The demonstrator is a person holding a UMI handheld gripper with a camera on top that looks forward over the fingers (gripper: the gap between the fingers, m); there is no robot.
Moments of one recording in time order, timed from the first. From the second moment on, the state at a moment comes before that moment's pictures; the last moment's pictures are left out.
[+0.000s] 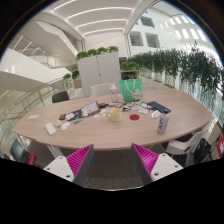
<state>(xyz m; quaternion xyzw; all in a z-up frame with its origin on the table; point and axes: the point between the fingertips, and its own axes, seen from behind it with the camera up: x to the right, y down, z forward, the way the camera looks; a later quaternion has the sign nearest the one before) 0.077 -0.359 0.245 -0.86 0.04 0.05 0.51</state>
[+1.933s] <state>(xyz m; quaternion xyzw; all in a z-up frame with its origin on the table) 0.285 0.177 0.245 -0.68 -0.33 -0.39 0.53</state>
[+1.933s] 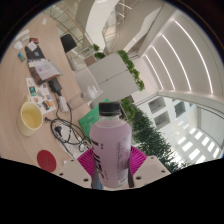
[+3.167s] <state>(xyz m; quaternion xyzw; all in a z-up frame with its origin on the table) 0.229 0.202 0.073 -0.80 -0.10 0.09 0.59</state>
